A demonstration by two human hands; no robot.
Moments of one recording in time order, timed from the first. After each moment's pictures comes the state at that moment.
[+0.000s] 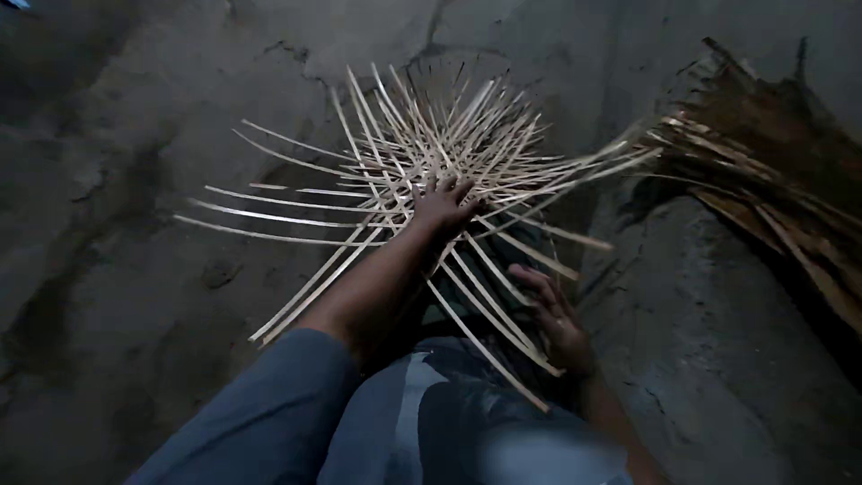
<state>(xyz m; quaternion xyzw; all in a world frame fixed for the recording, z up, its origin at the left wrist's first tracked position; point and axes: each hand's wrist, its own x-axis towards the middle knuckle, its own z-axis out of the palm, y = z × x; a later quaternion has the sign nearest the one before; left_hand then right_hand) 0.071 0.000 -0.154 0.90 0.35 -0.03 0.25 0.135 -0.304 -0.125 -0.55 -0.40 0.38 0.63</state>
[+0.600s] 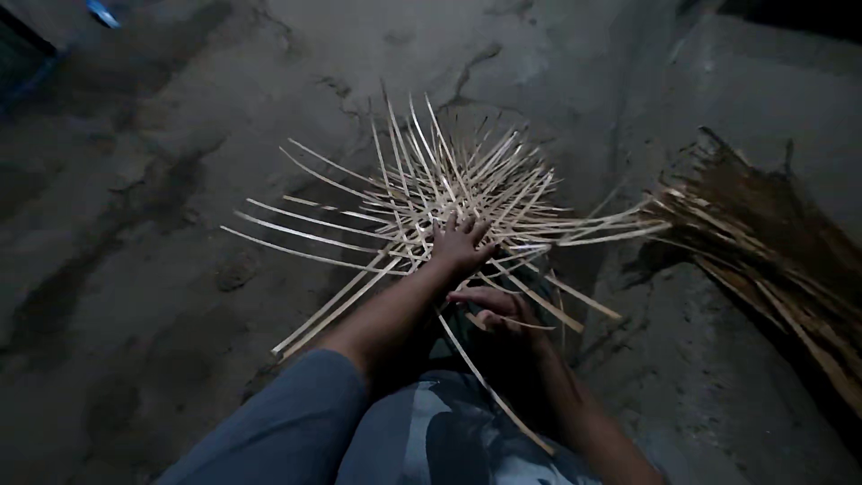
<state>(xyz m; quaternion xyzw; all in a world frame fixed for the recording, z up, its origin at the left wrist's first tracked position) 0.061 -0.010 -0.151 0.91 0.35 0.02 0.23 0.132 -0.191 -0.125 -0.40 -0.69 0.33 0.50</state>
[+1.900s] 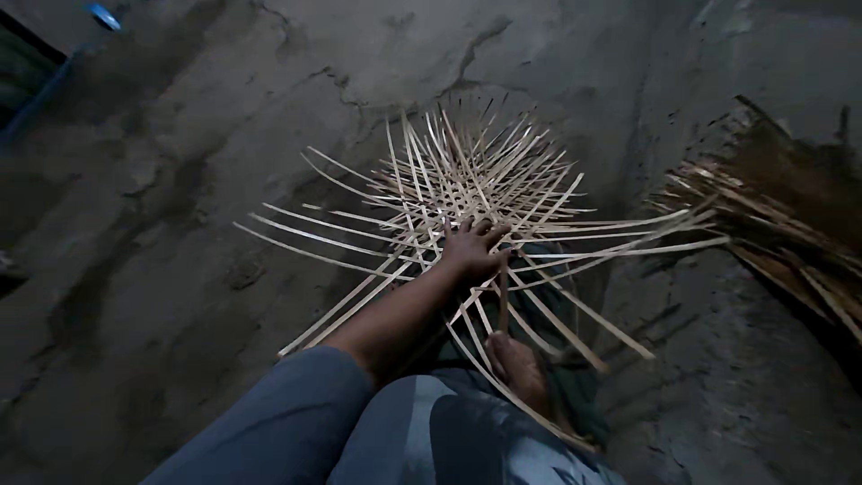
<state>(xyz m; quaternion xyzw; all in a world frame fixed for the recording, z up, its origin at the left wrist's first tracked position) 0.071 -0.026 -0.154 0.92 0.31 -0.01 0.25 0.070 -0.264 -0.118 -0.50 -0.34 0.46 0.65</state>
